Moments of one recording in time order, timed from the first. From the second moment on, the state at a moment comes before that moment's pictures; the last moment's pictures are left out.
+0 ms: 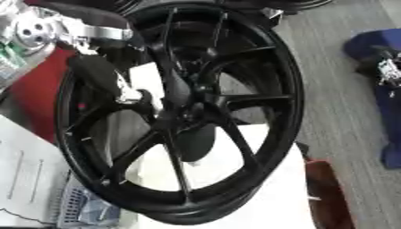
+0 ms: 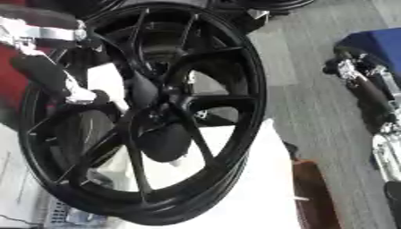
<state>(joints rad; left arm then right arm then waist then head) -1.14 0.70 -0.72 -1.67 -0.32 0.41 -0.80 -0.05 -0.48 -0.19 -1.88 -0.26 0.12 -0.03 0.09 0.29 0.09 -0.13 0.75</state>
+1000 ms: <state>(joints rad) -0.98 0.86 -0.44 -1.78 -0.17 0.51 -0.64 -0.03 -0.47 -0.21 -1.88 -0.26 0.11 -0.04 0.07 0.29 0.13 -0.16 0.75</state>
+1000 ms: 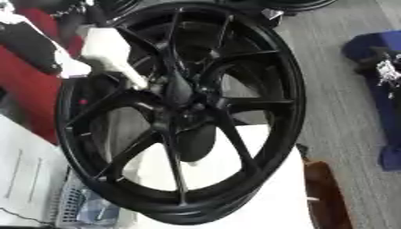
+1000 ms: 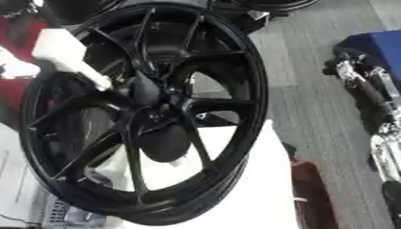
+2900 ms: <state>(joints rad) -0.51 0.76 0.27 -1.48 0.11 0.23 -0.02 -0.04 -0.48 -0.23 -1.89 -0.30 0.09 -0.07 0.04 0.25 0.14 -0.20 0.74</state>
